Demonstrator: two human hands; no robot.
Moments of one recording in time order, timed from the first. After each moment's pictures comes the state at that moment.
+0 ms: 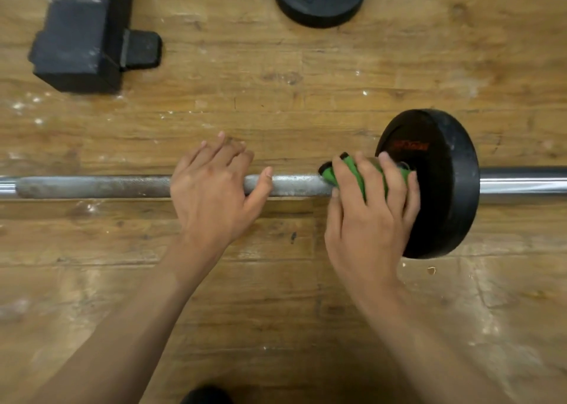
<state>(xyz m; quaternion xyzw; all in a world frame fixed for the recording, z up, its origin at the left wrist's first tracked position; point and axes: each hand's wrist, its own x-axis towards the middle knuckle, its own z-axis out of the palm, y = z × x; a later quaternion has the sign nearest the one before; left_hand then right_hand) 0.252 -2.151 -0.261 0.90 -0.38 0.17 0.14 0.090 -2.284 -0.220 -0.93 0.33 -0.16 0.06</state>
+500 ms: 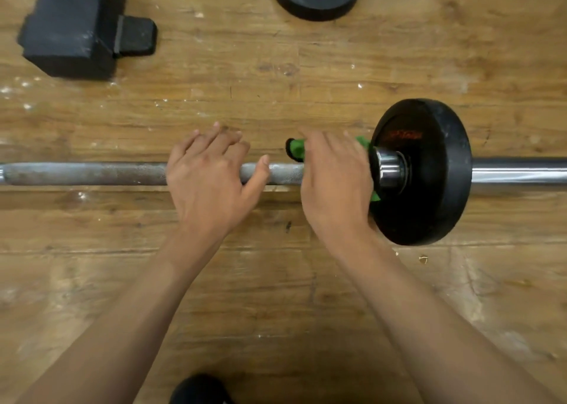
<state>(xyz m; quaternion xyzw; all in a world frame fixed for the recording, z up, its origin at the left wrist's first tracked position) 0.245 -2.150 -0.263 0.90 -0.37 0.20 0.14 0.140 -2.289 -0.226 -0.94 0.29 -0.12 0.09</state>
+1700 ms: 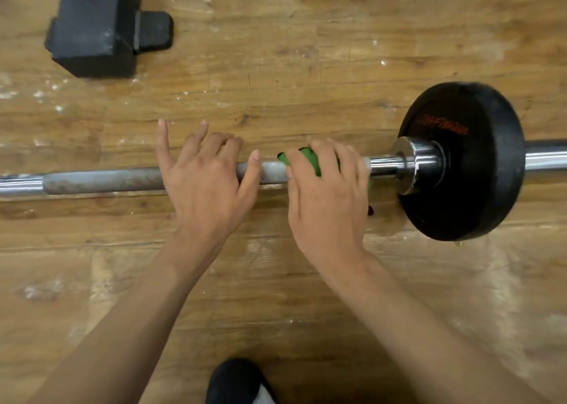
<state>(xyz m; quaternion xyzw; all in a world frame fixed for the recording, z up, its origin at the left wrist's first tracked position) 0.247 -2.110 -0.249 0.92 -0.35 0.15 0.09 0.125 -2.228 -0.226 -0.94 0.27 -0.14 0.12</state>
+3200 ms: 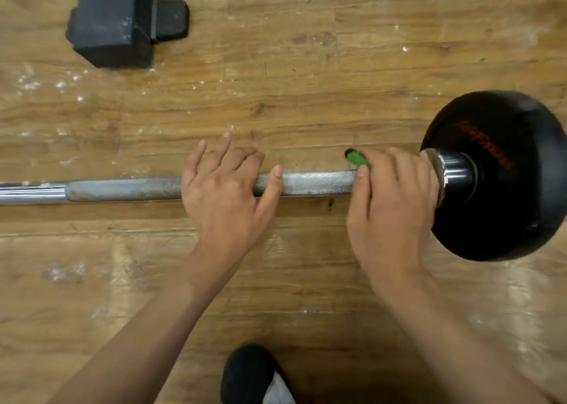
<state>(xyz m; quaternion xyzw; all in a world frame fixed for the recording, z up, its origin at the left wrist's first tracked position) 0.220 -2.095 -0.258 0.91 -0.34 0.17 0.15 0.085 -2.243 -0.228 -0.90 0.37 -0.18 0.16</state>
